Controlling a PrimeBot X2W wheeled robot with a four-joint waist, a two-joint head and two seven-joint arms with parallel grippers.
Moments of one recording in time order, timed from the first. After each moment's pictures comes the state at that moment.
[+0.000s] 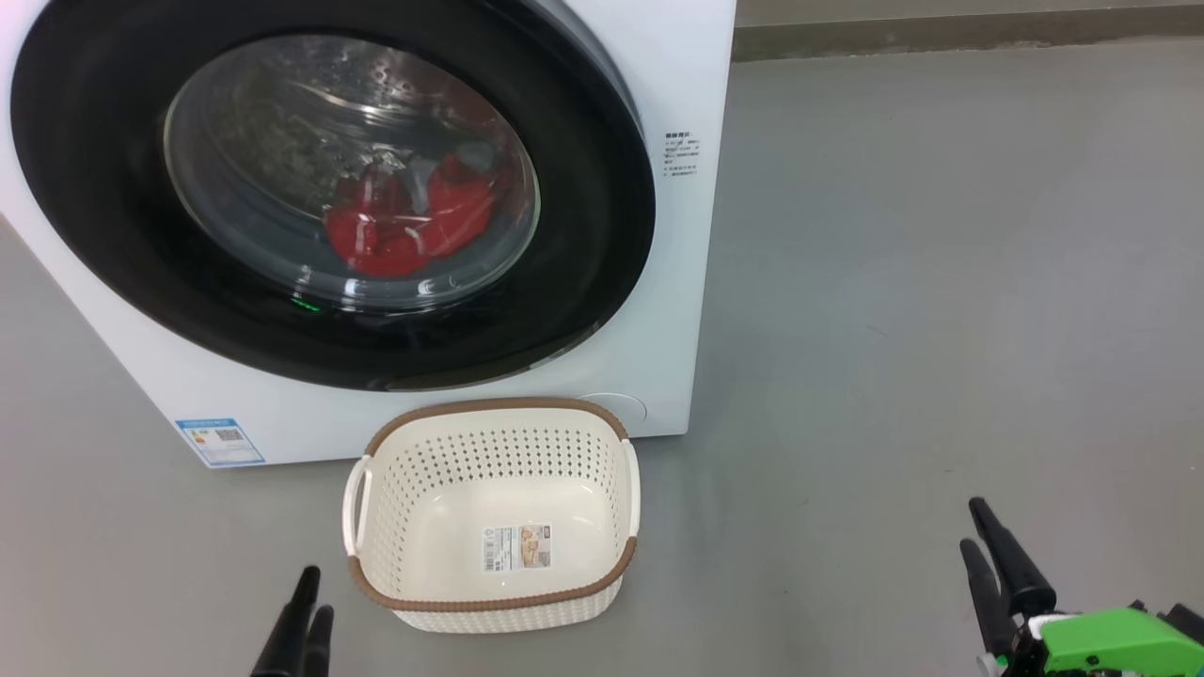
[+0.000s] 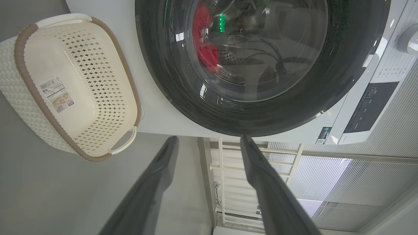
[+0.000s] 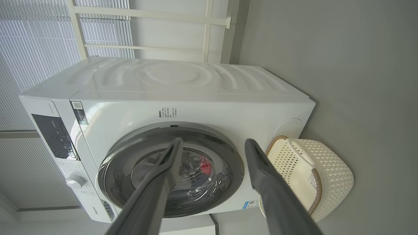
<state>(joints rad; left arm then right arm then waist) -0.03 0.02 0.09 0.33 -1.60 -0.12 0.11 -0.02 -0.02 -0.12 0.34 1.61 0.13 0.11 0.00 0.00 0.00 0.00</state>
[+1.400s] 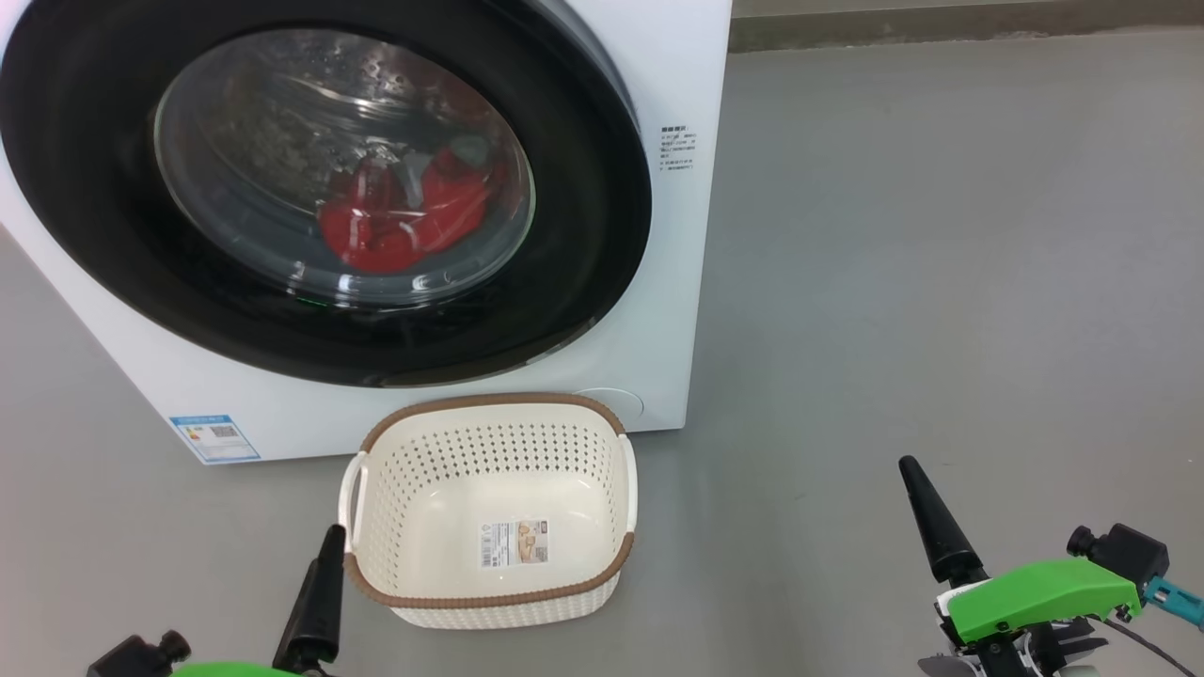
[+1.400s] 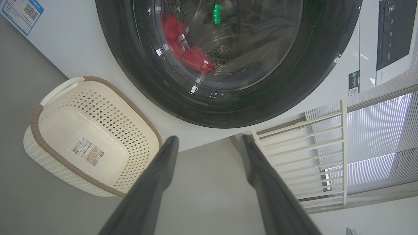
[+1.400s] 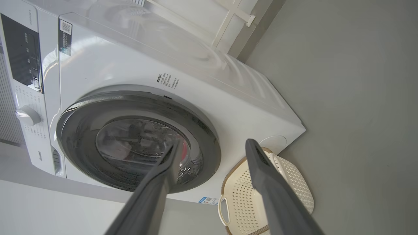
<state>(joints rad) -0.05 0.02 0.03 0.29 -1.18 -0.12 -0.01 -0.07 -0.02 0.01 0.35 1.24 0.13 -0.01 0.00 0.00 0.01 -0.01</state>
